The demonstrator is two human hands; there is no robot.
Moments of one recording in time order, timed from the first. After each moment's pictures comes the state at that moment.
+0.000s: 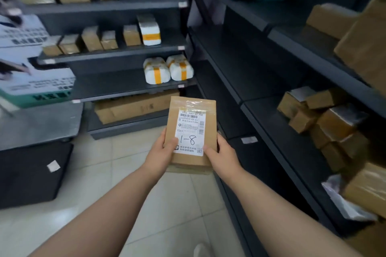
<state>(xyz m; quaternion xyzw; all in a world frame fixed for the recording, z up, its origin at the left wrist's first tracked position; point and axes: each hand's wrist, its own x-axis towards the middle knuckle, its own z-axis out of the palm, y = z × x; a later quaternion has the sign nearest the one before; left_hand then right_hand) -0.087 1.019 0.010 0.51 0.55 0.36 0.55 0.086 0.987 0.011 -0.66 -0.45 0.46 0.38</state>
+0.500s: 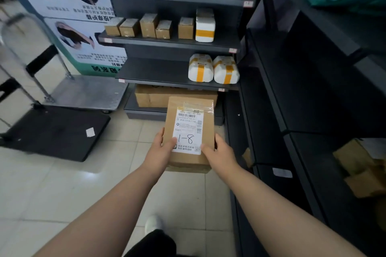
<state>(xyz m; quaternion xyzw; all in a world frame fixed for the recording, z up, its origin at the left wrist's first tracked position) -0.115 1.072 -0.015 0.35 0.65 0.45 0.50 0.053 1.097 -0.012 -0.60 -0.55 0.50 0.28</state>
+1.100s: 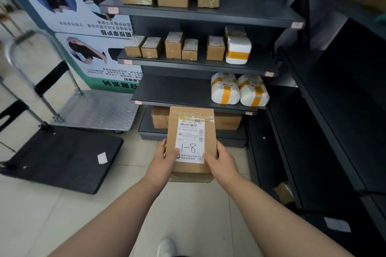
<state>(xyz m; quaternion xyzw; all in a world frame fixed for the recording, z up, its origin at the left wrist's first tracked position) -0.295 1.226 -0.032 0.33 0.65 0.45 0.51 -0.132 1.260 -0.032 -0.60 -0.53 0.52 0.29</state>
